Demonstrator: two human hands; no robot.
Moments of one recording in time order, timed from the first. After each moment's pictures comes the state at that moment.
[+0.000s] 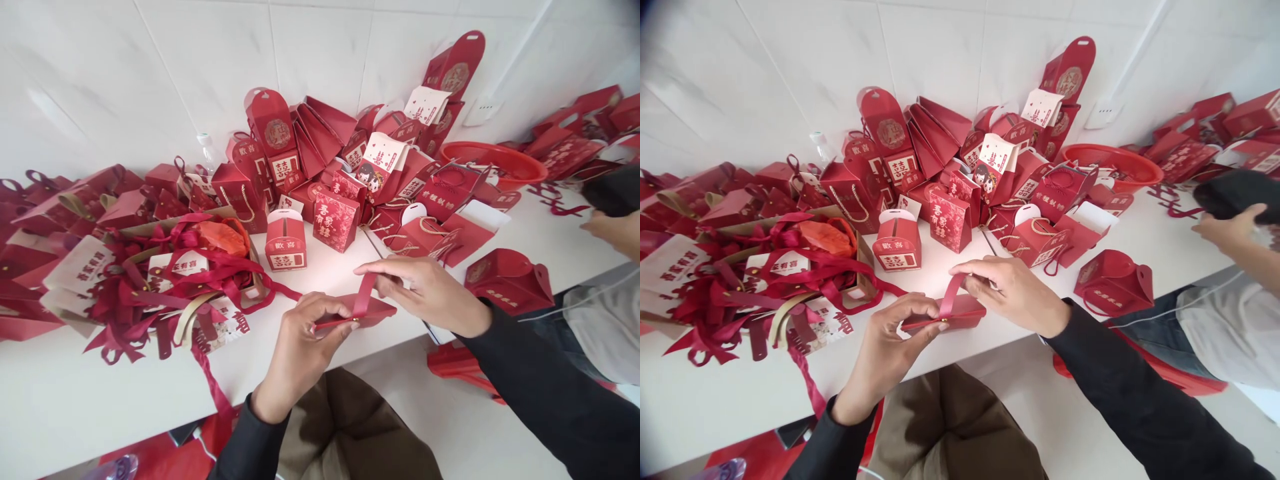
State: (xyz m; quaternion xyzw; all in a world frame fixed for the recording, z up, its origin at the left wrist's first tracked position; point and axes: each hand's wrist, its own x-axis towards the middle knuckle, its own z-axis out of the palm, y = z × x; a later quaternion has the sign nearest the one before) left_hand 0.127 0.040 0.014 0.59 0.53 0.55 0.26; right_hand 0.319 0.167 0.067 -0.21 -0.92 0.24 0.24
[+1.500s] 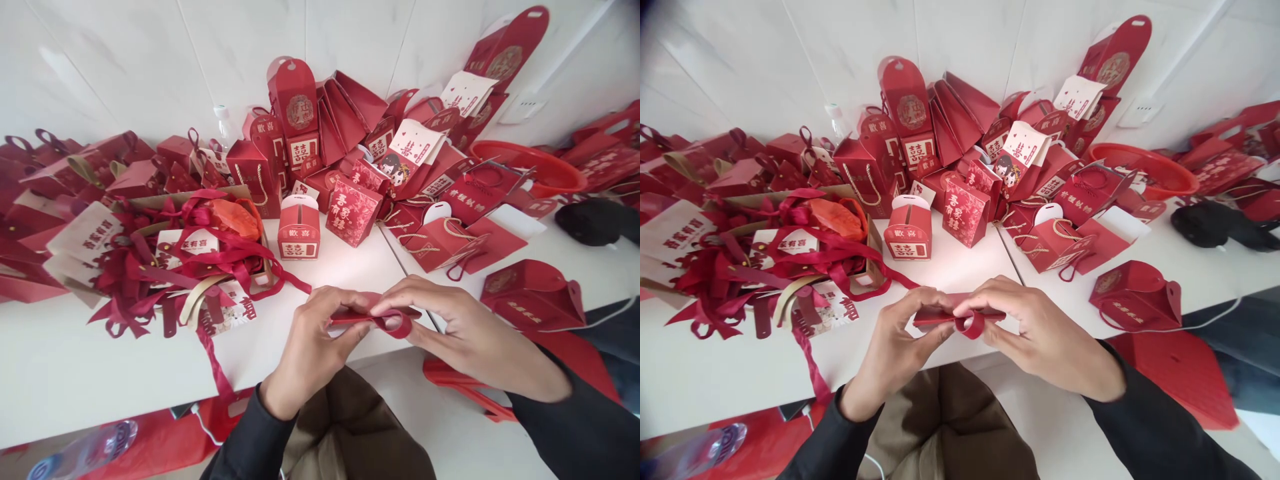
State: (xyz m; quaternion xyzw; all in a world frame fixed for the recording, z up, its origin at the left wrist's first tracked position) left_hand 0.130 0.035 0.011 0.57 0.53 0.56 0.29; right_hand 0.322 0.133 0.077 -0.22 -0.88 0.38 0.18
